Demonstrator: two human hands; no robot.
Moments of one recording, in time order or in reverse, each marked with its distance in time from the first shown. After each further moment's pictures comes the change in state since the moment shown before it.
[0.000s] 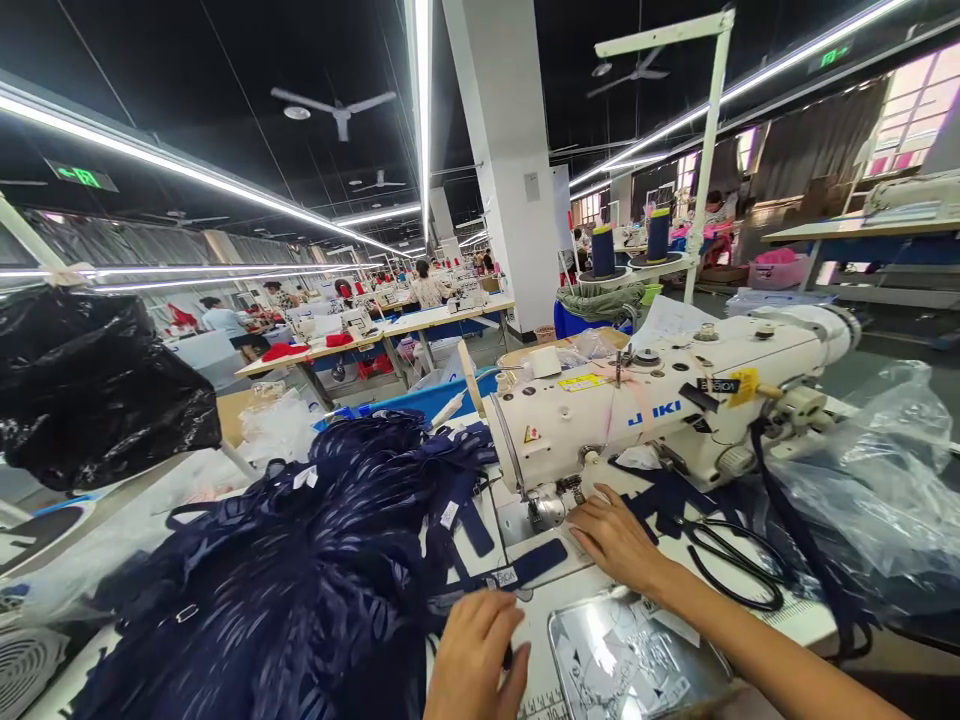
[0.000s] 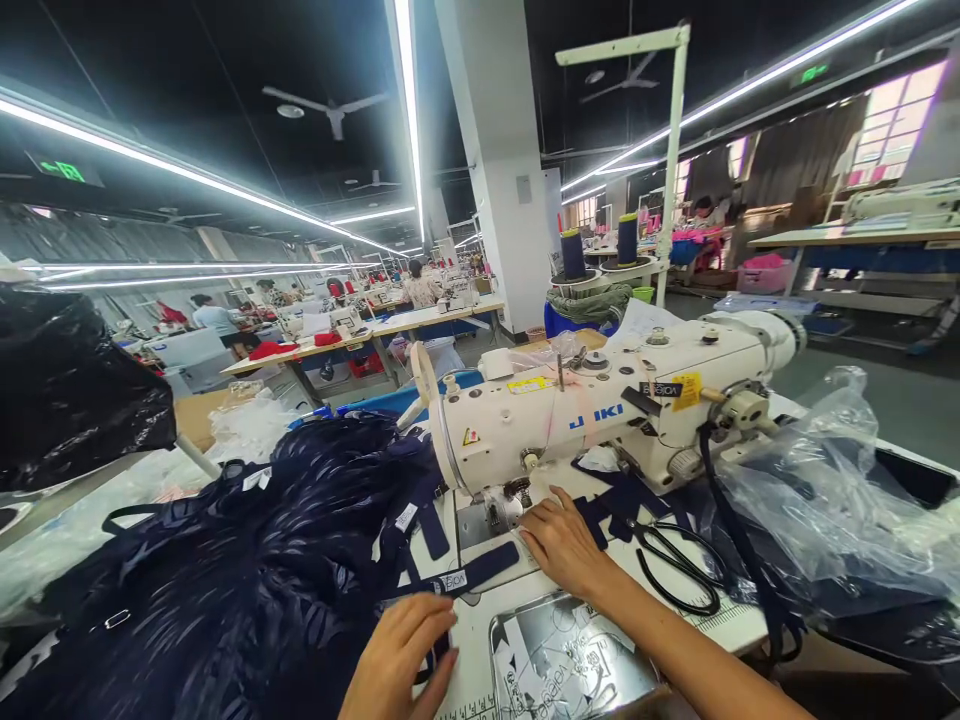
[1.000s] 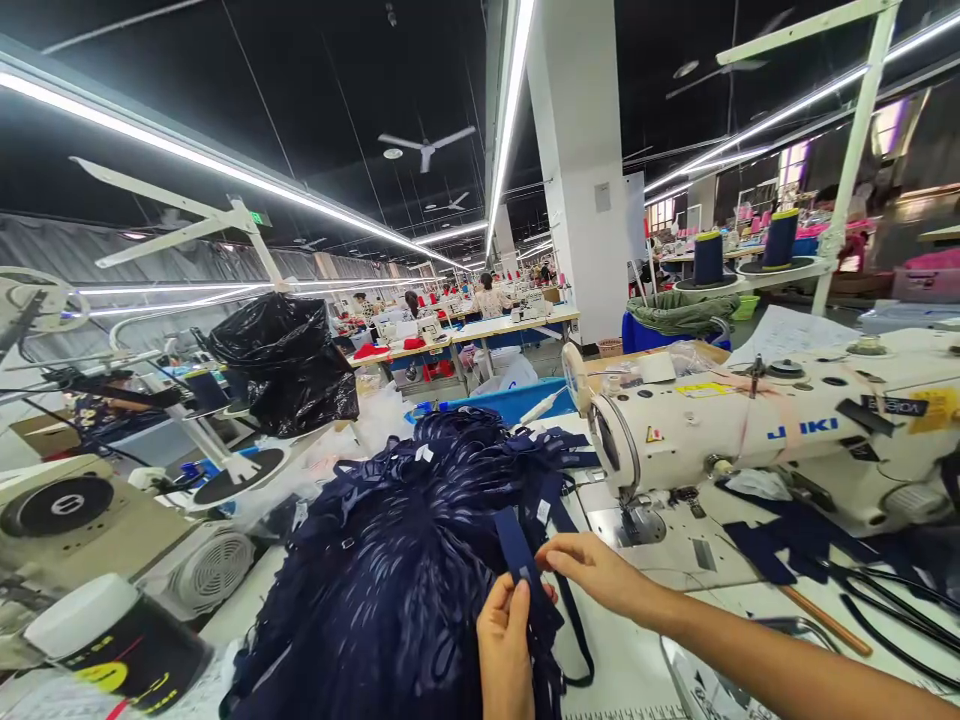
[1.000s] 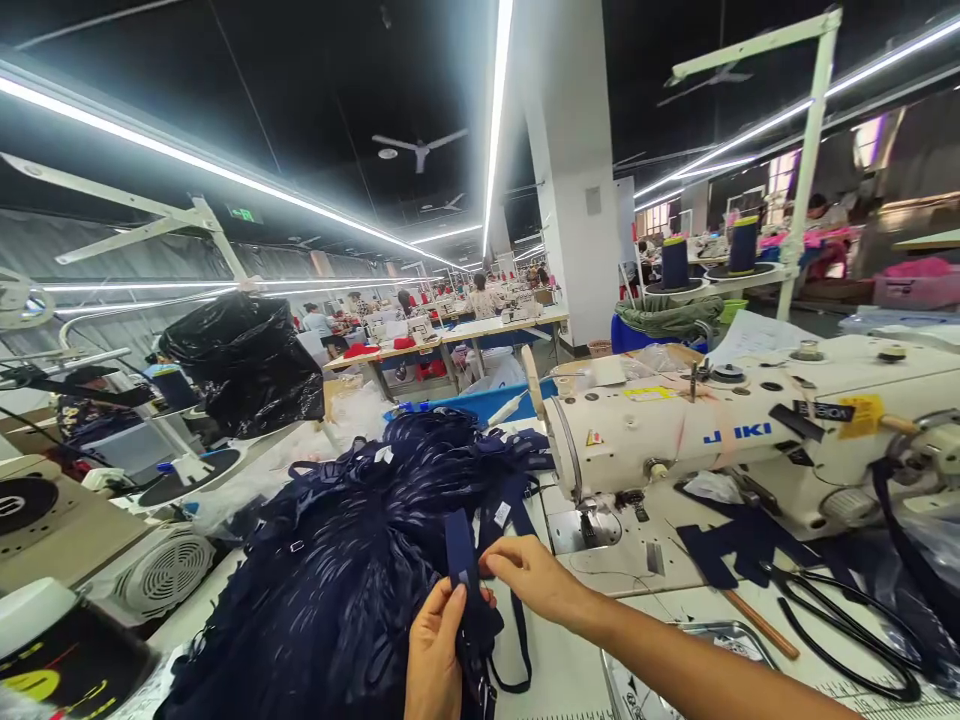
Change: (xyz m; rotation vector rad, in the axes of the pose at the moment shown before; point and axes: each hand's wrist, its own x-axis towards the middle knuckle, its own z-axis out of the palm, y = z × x) left_hand -0.018 -0.024 -0.030 -1.077 0.643 -0.257; right_hand 0.068 -0.144 0.025 1.085 -0.387 0.260
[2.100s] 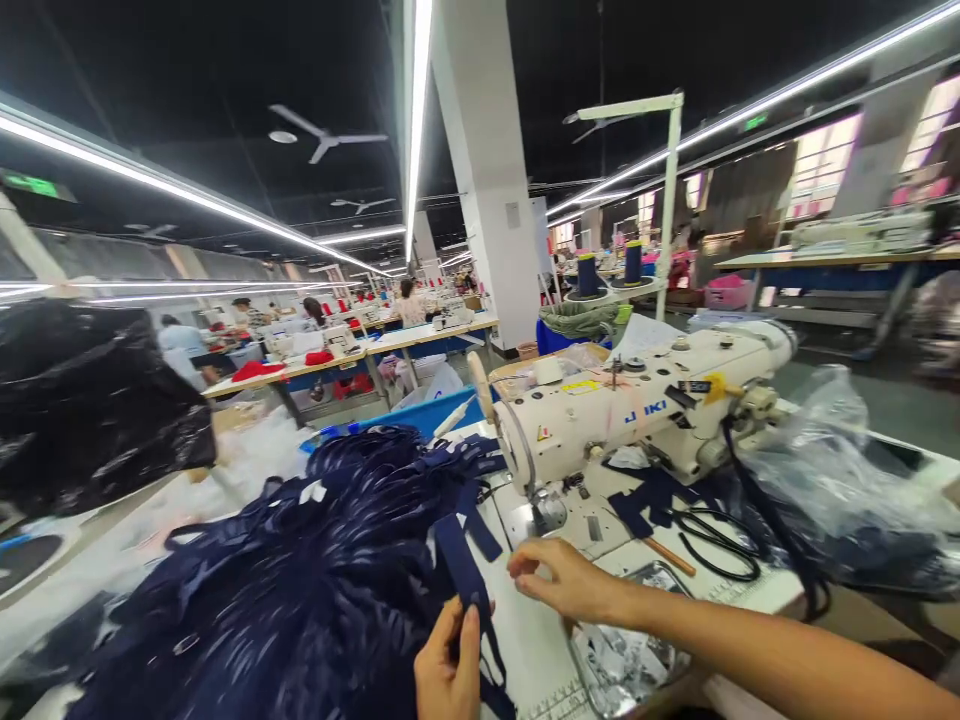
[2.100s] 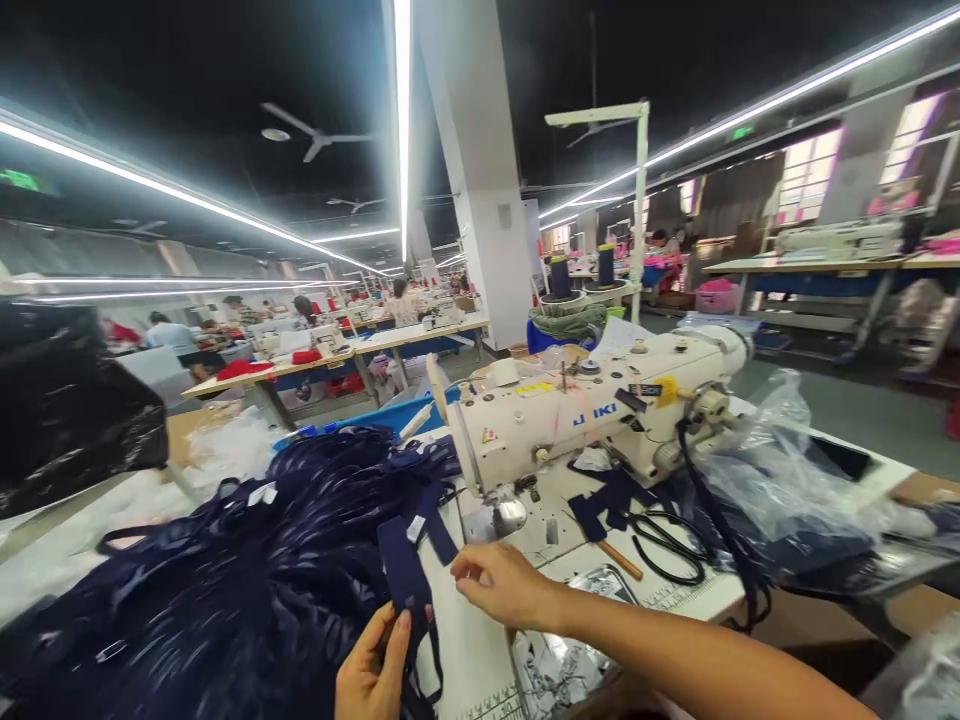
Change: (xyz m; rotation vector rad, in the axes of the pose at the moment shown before) left_hand 0.006 -0.018 0.016 0.474 -0.003 0.336; right_hand -0.042 0.004 -0.047 -0.657 0.129 0.048
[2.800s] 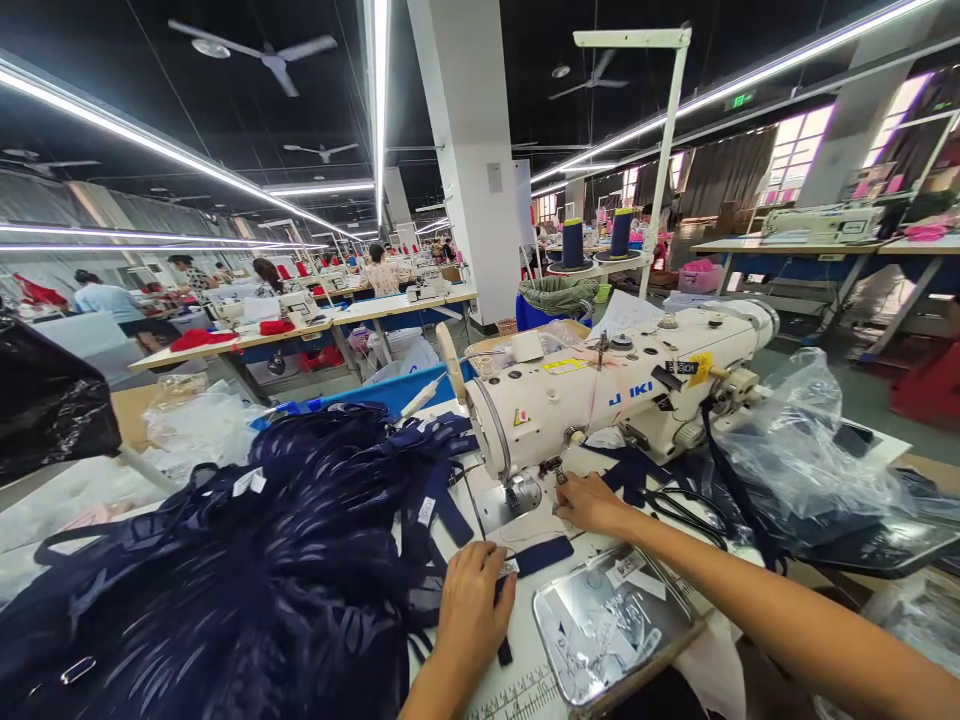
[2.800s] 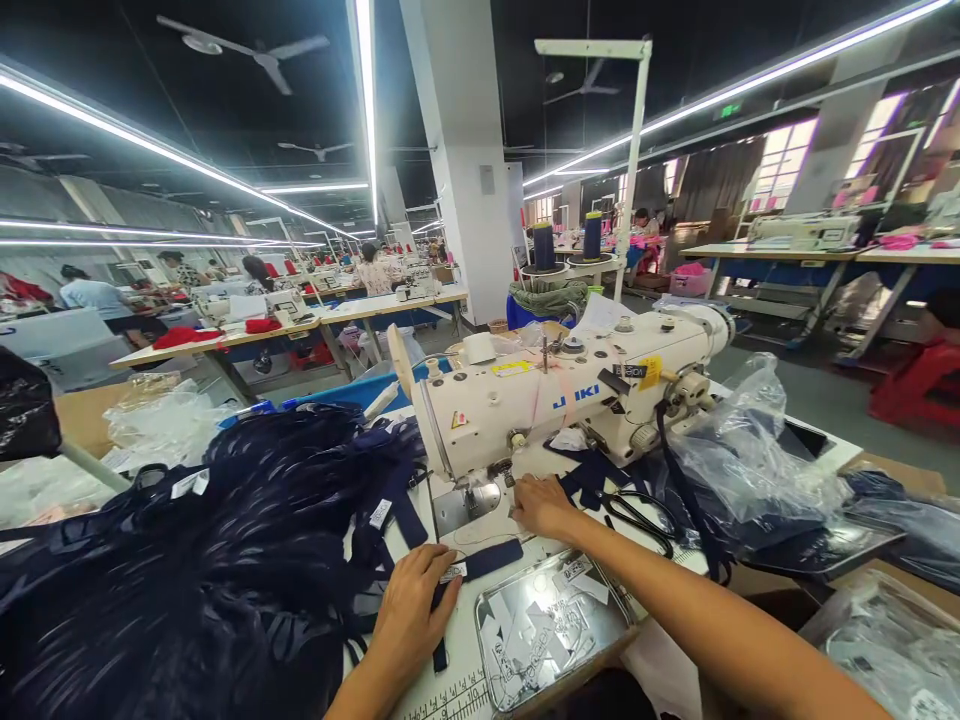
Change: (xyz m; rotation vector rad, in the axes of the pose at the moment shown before) left_hand 0.034 -0.029 0.047 0.906 -0.549 0.751; right_hand 0.004 0.093 -0.041 -0.503 -0.040 0.377
